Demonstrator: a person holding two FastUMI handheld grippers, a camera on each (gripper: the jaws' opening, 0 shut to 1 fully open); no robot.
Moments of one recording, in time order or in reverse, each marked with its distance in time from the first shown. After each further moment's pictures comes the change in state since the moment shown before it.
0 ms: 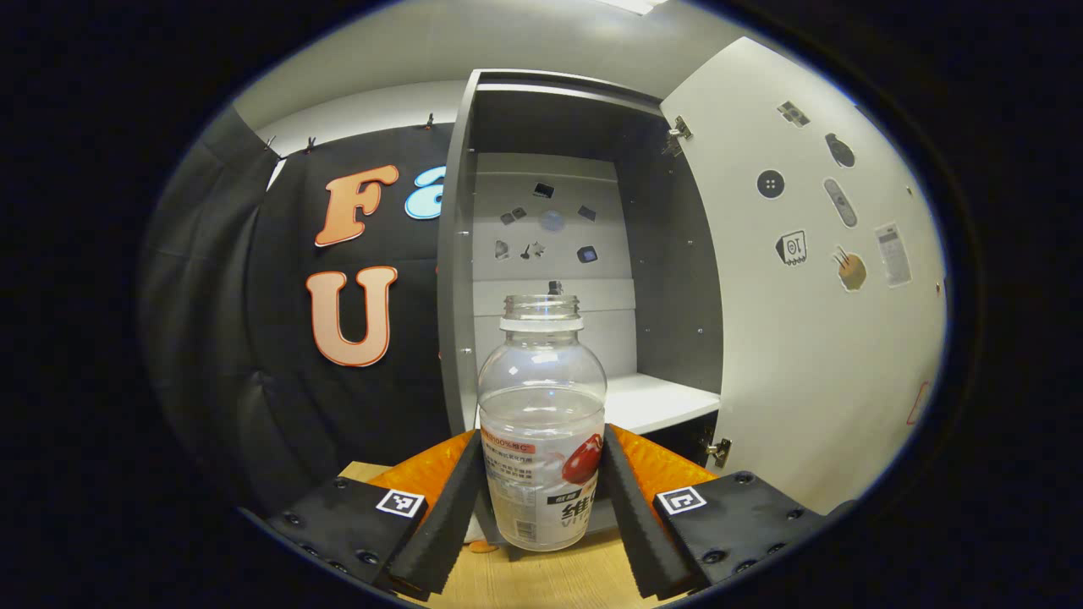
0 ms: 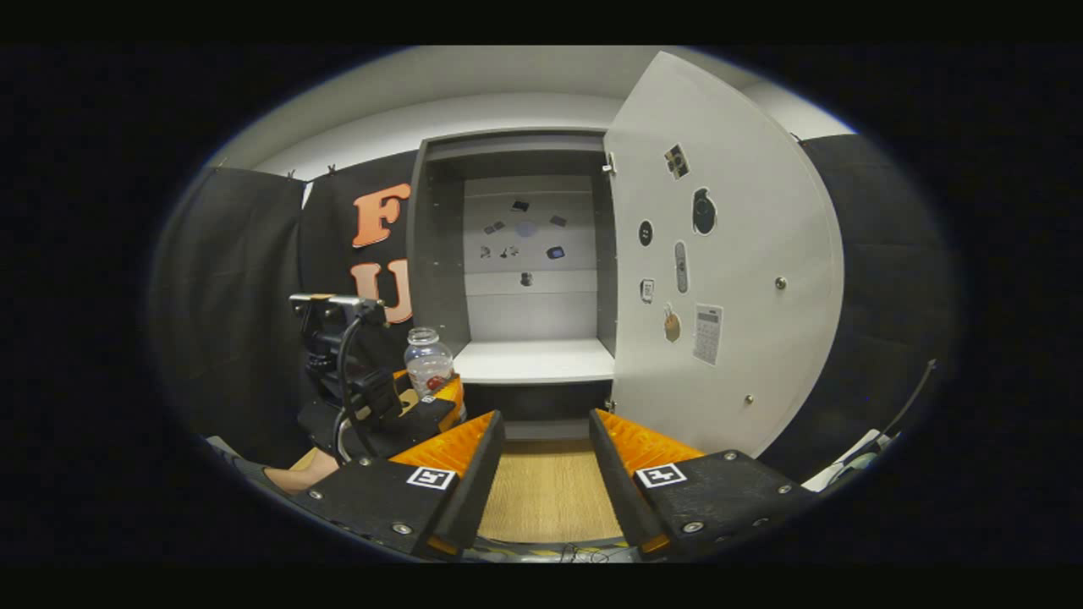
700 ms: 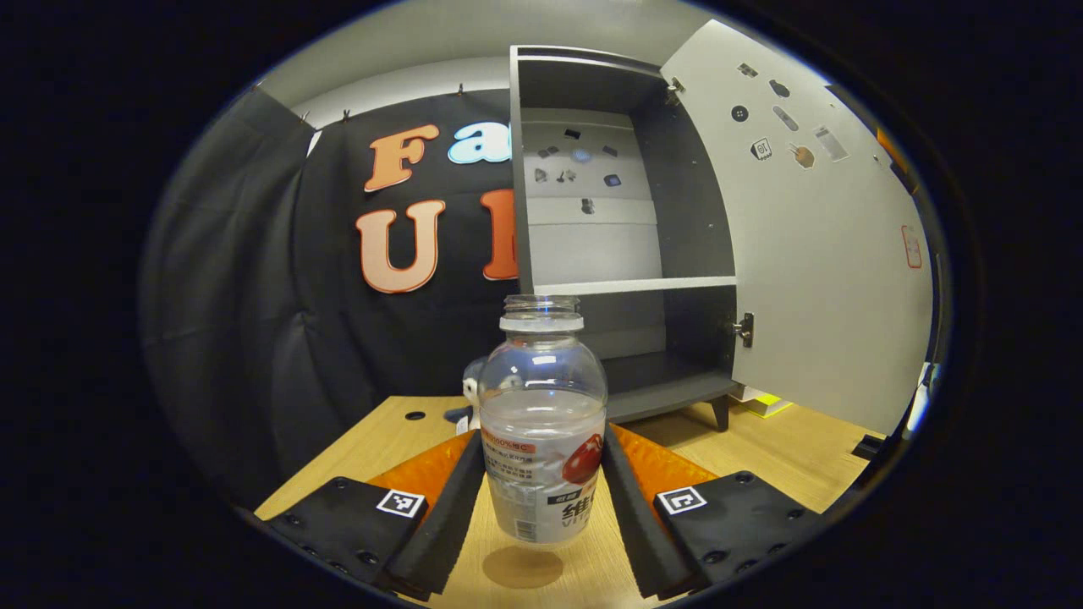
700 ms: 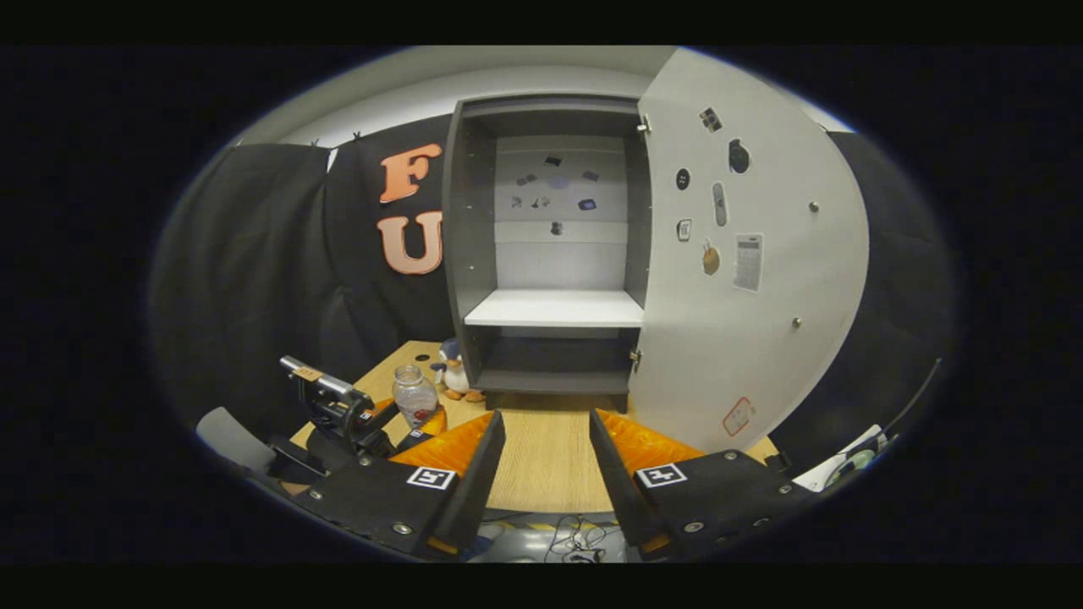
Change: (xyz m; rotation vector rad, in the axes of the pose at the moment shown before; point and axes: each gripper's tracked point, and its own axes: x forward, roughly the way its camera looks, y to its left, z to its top) left arm -0.102 0.045 -0.170 -0.029 0.160 0.086; right arm -0.017 0.015 -0.050 -0.050 0.189 0.079
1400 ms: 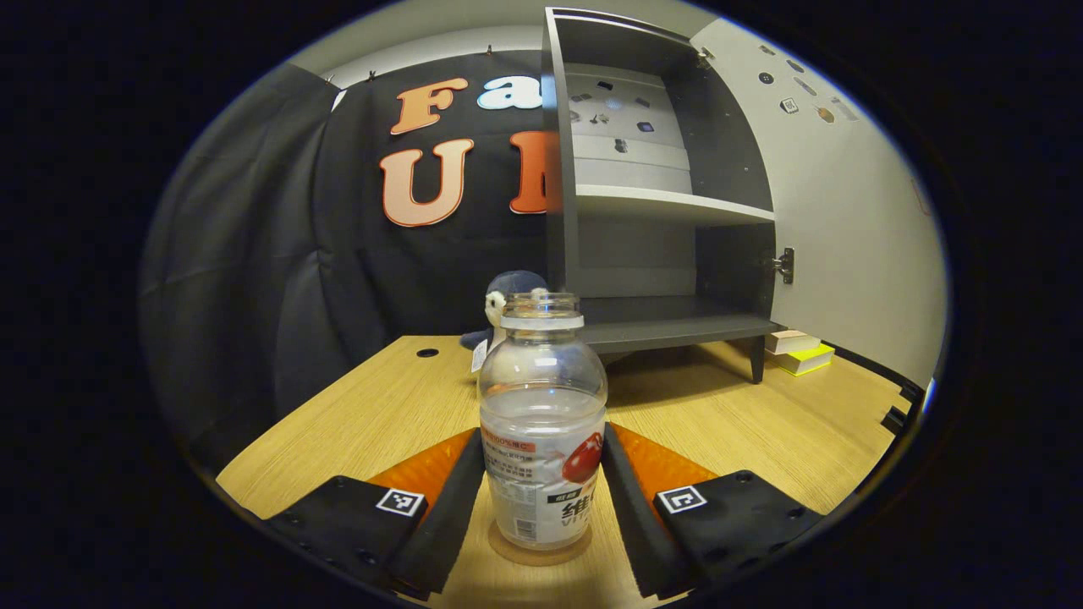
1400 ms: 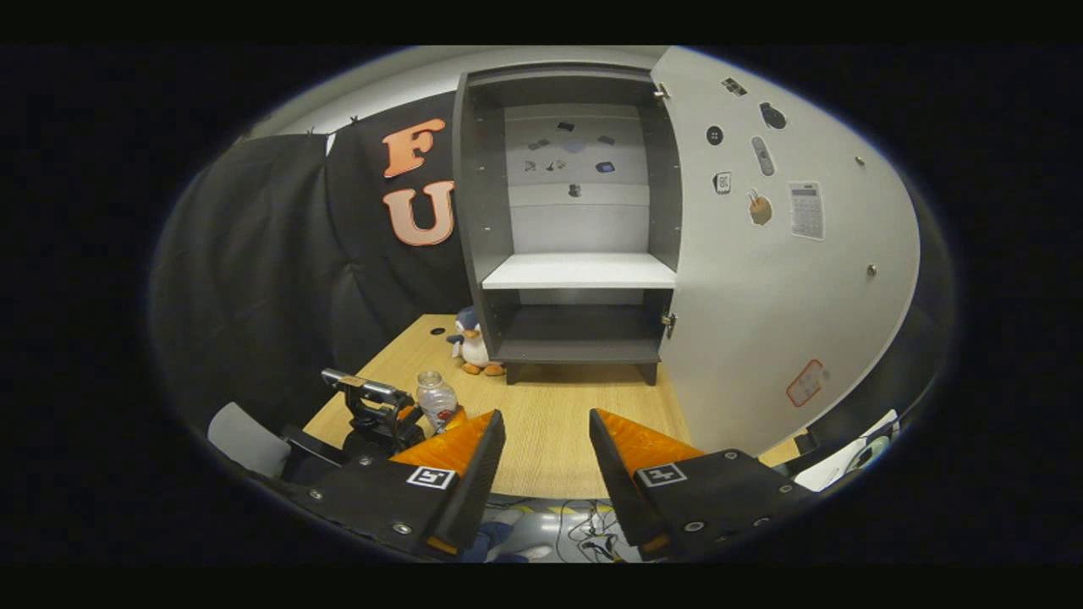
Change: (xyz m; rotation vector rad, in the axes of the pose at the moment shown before) left arm 0.018 0.031 -0.091 -0.019 0.127 0.066; right arm 0.008 0.015 -0.028 0.026 0.131 0.030
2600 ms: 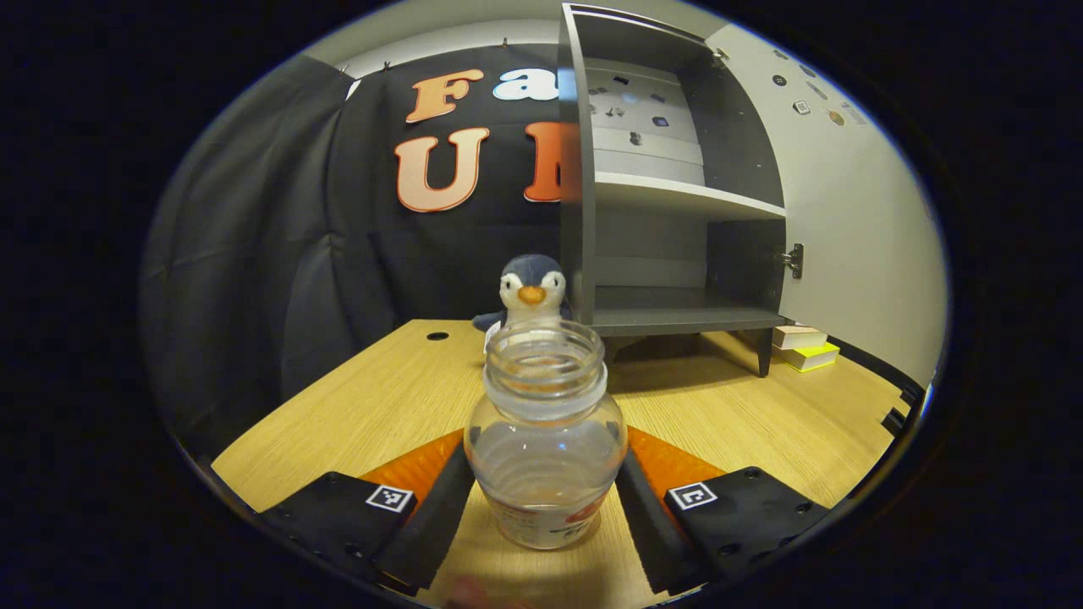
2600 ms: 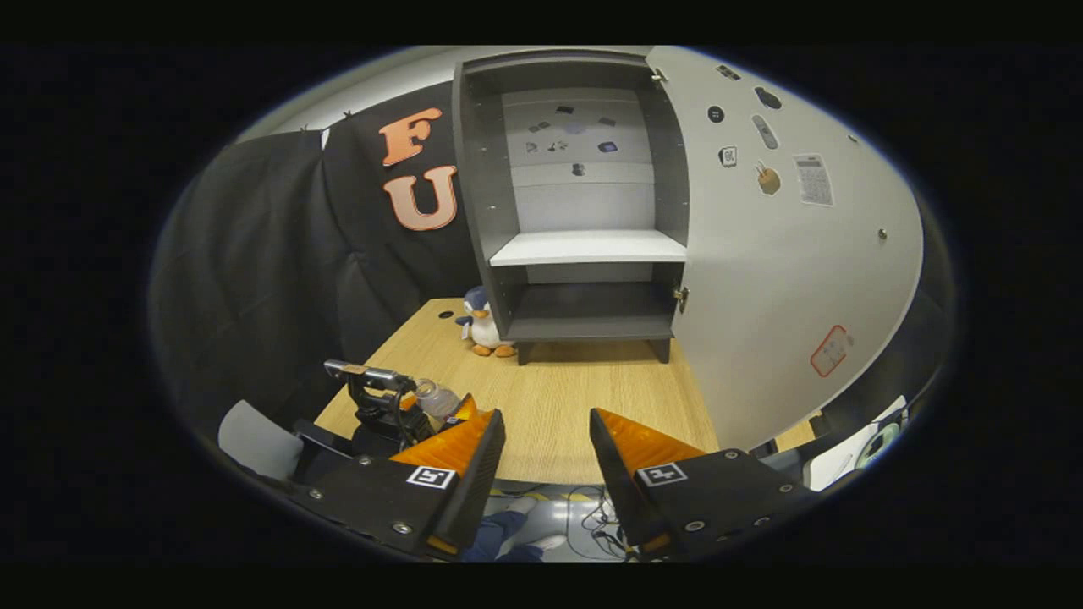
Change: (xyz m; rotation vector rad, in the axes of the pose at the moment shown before) left arm -0.013 0.005 -0.002 -0.008 0.003 0.011; right arm -0.001 0.015 -0.014 0.044 0.069 0.039
